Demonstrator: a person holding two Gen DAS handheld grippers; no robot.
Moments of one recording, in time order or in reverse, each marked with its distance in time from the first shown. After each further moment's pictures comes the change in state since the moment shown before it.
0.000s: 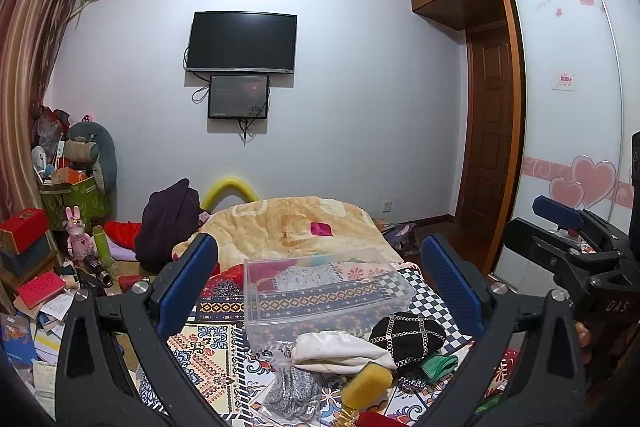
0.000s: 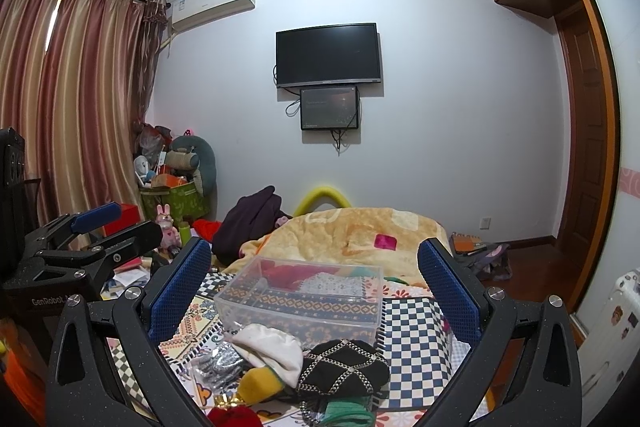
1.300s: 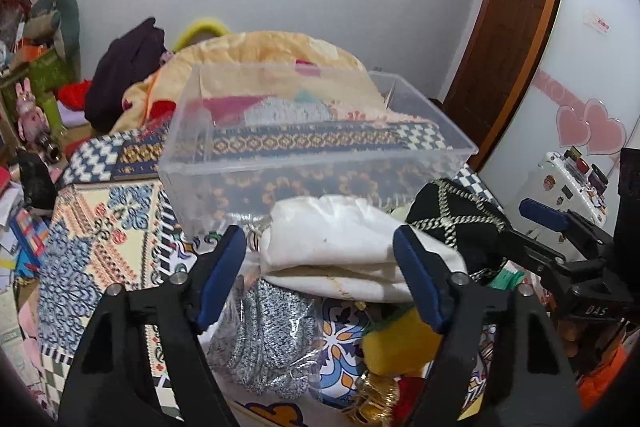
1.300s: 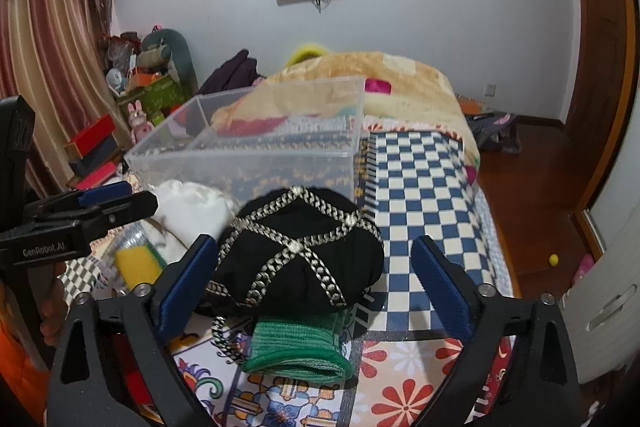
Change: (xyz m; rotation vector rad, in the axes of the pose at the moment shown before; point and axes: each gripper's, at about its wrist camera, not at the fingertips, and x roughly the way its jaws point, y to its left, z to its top) left arm 0.151 0.020 -0.129 -0.134 0.552 -0.103; right arm 0.097 -0.060 -0.118 0.127 0.503 0.014
